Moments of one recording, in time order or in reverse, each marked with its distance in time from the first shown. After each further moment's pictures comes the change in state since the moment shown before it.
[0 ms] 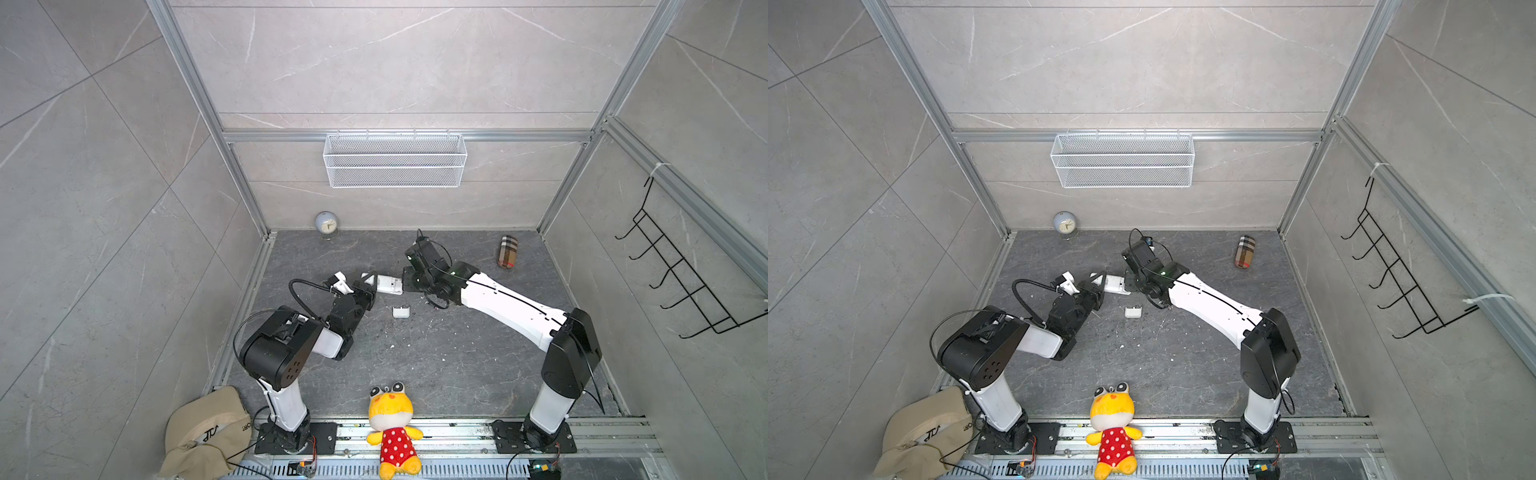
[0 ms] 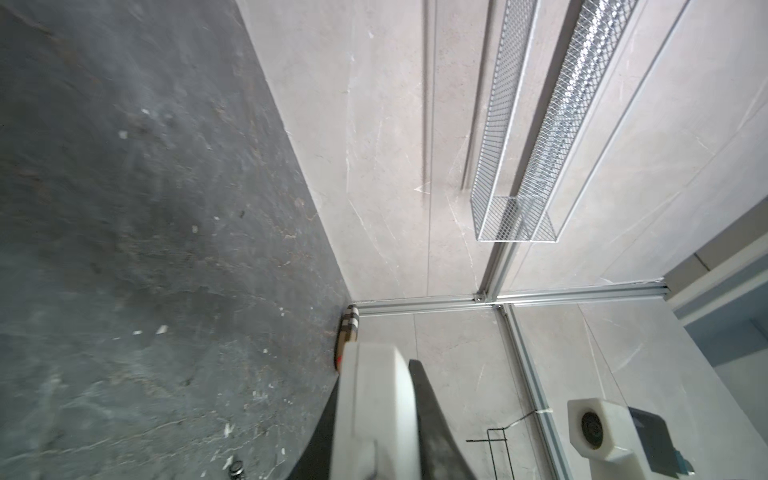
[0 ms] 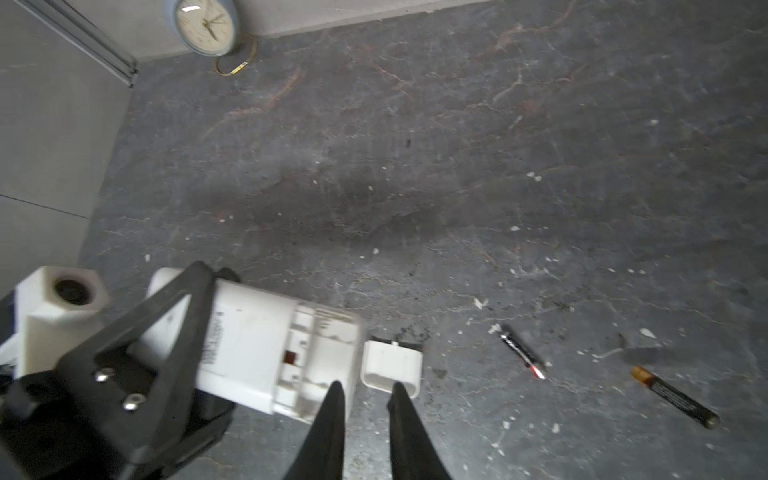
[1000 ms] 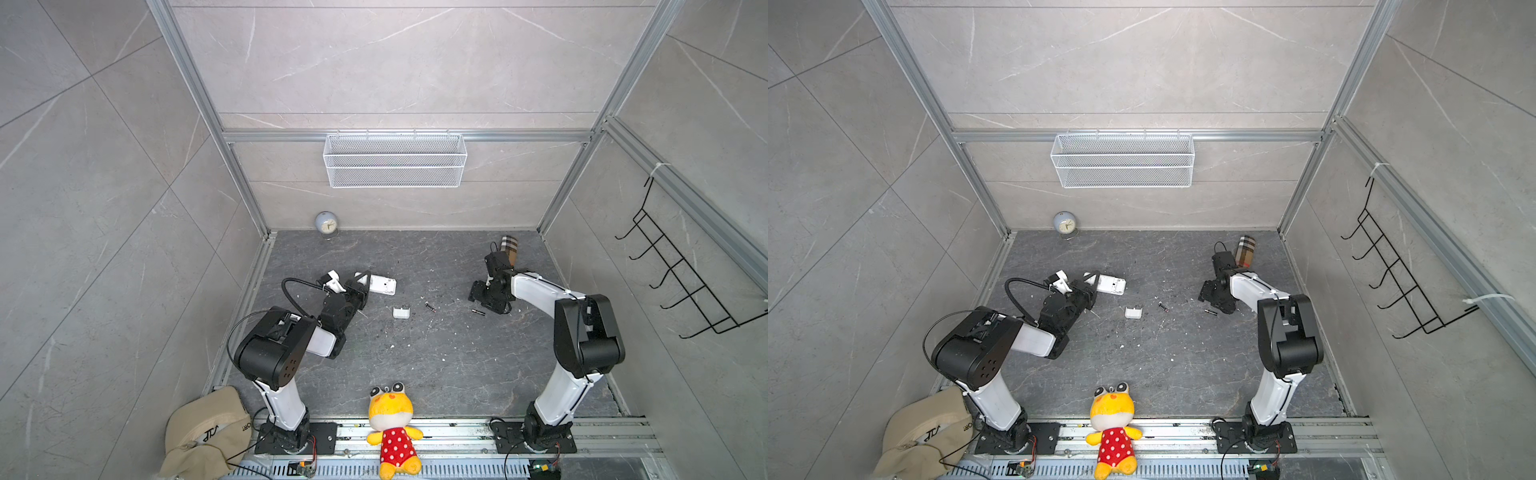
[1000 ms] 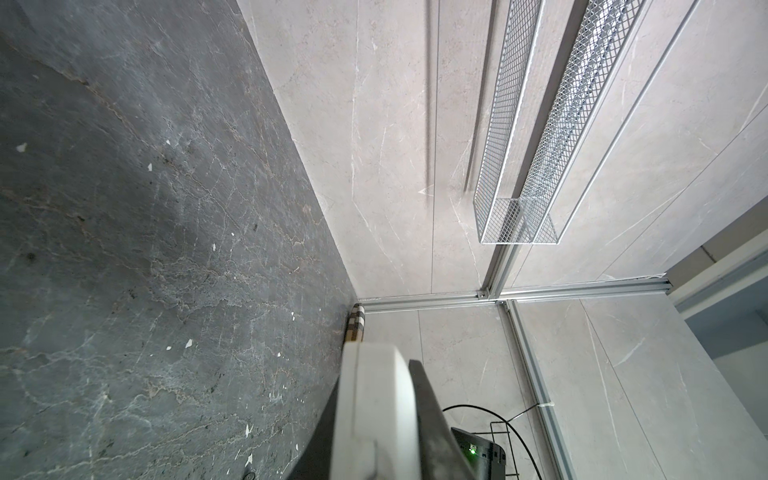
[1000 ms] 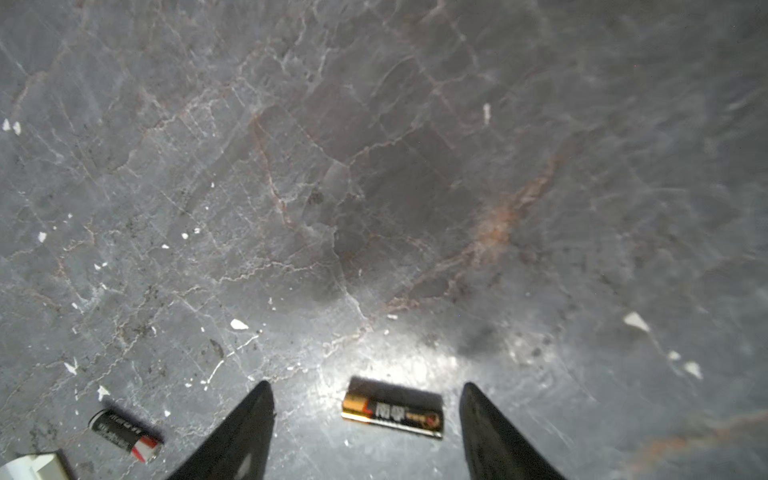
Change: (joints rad) left arm 0.079 -0.016 -0.003 0.001 0.122 0.017; right arm -0.582 0.060 -0.343 0.017 -0.281 -0.103
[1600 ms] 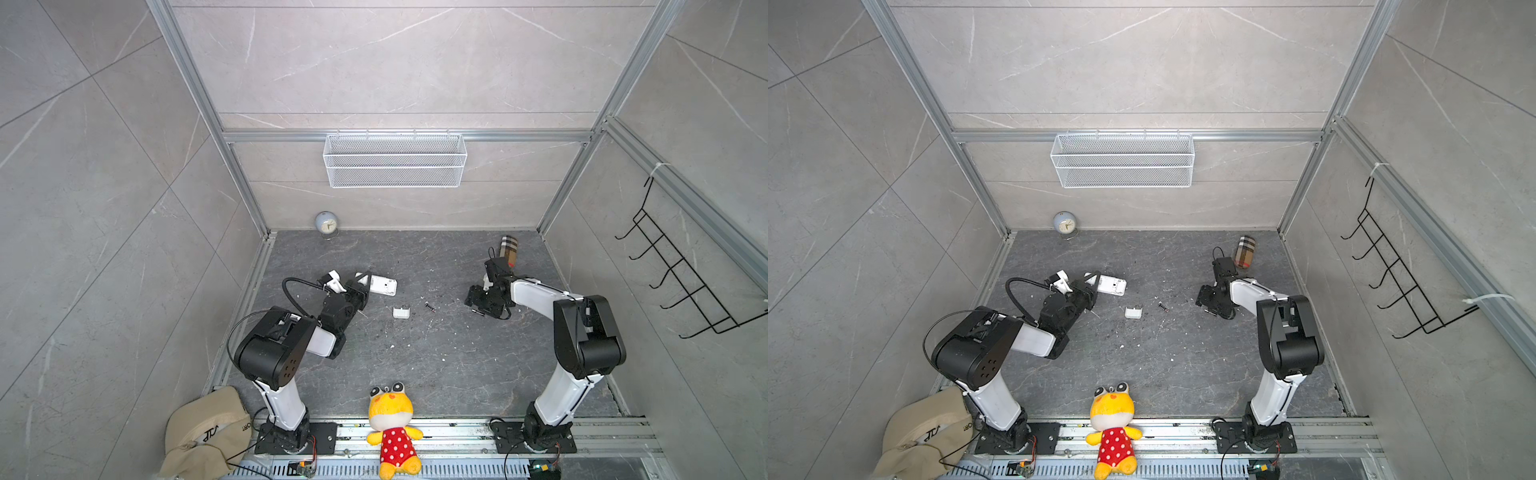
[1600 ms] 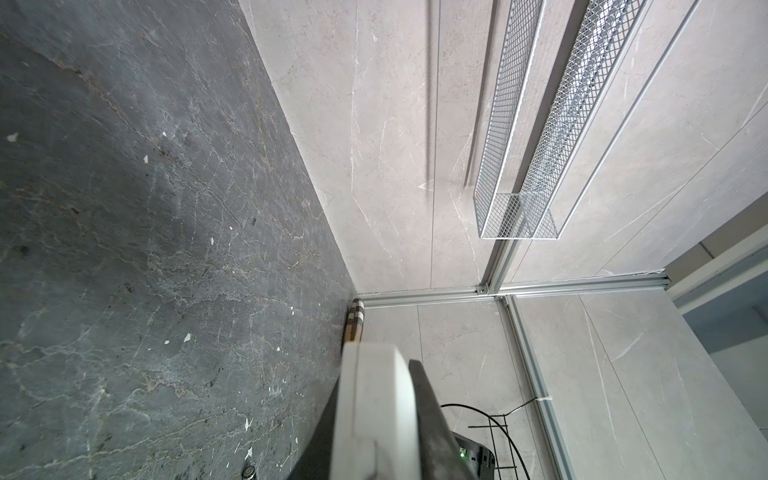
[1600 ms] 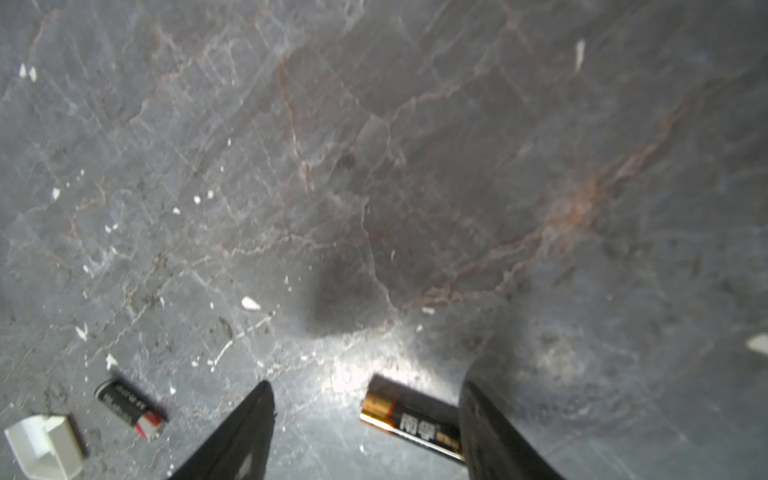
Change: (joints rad) left arm 0.000 0.003 0.000 0.000 0.011 -0.003; right arm 0.000 -0.038 -0.107 0.096 -0.085 -0.018
